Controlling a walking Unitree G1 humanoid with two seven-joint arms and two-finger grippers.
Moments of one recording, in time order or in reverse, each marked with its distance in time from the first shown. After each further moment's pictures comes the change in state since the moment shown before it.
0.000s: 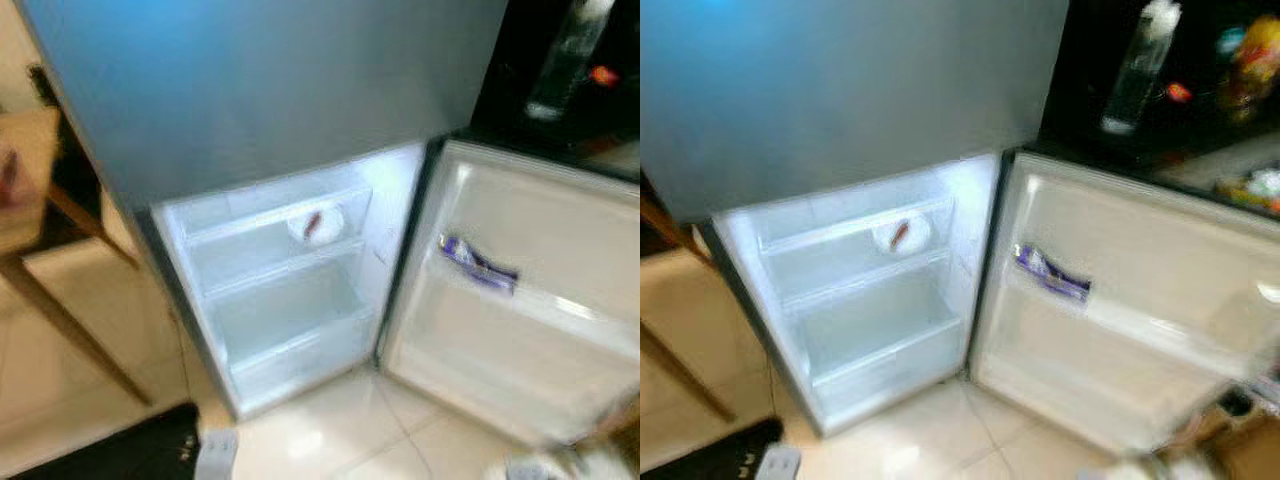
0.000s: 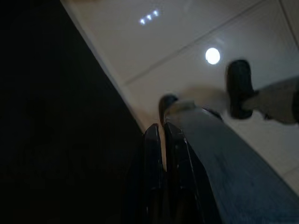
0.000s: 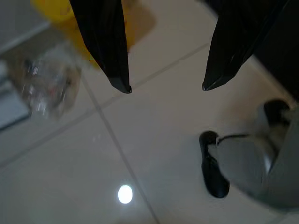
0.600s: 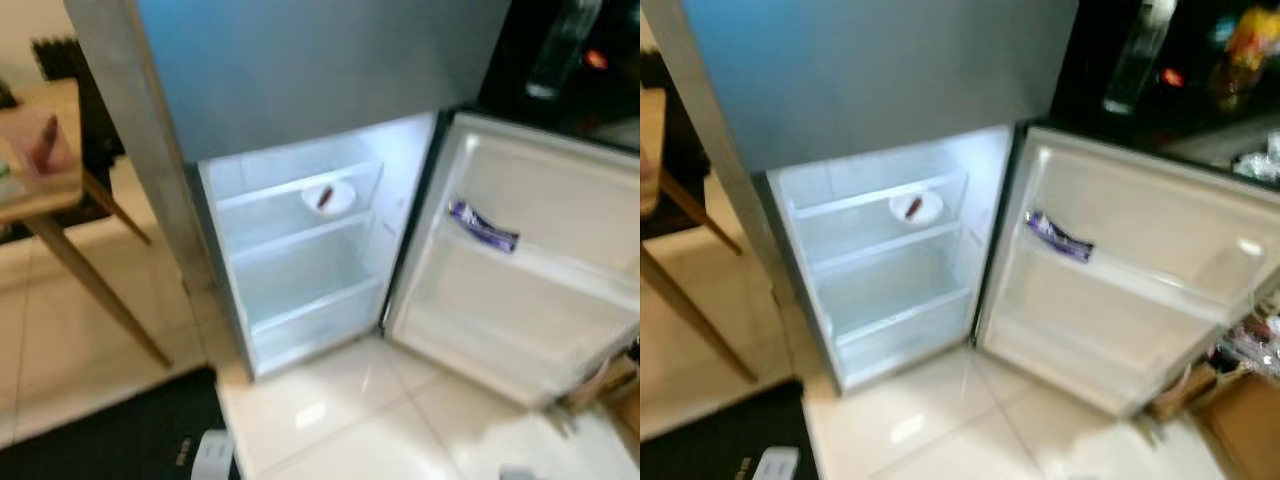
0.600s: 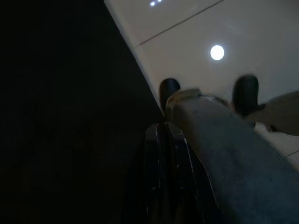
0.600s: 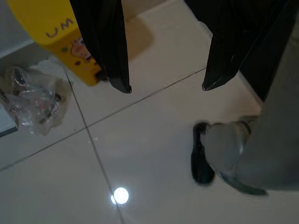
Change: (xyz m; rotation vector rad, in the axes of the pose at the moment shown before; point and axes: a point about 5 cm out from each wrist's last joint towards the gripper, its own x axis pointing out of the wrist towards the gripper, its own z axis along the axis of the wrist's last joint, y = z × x) left arm 0.000 0.001 0.001 0.006 -0.002 0.001; right arm 0.001 0.004 0.008 -0.016 -0.022 0.014
